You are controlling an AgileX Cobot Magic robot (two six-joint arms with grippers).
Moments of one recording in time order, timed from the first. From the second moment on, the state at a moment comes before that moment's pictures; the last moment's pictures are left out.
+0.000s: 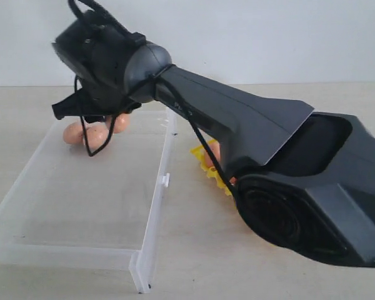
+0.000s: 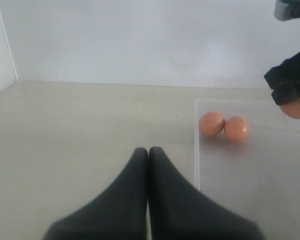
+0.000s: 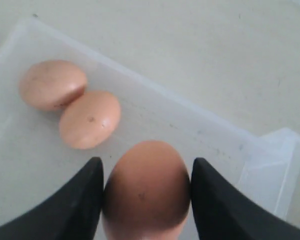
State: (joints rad) left arm 0.13 0.00 0.00 -0.03 0.23 0.02; right arm 0.89 2.55 -2.56 -0.42 1.13 0.54
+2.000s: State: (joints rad) left arm 0.13 0.00 0.00 -0.03 0.23 0.02; right arm -0.11 1.65 -0.58 -1.52 -0.81 0.83
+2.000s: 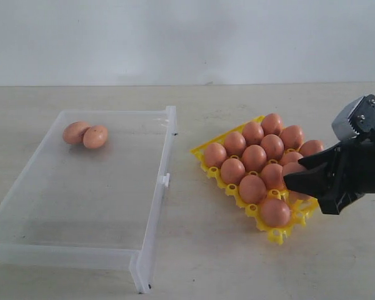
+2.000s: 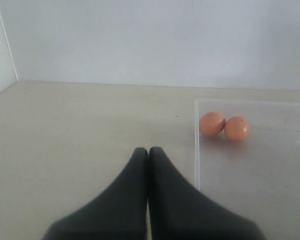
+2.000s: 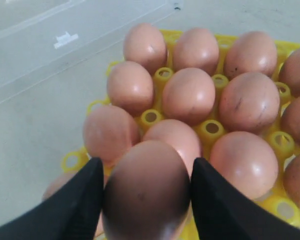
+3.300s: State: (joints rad) left arm 0.13 0.00 0.00 -0.03 0.23 0.02; right arm -0.04 1.63 -0.60 -1.10 -1.18 0.76
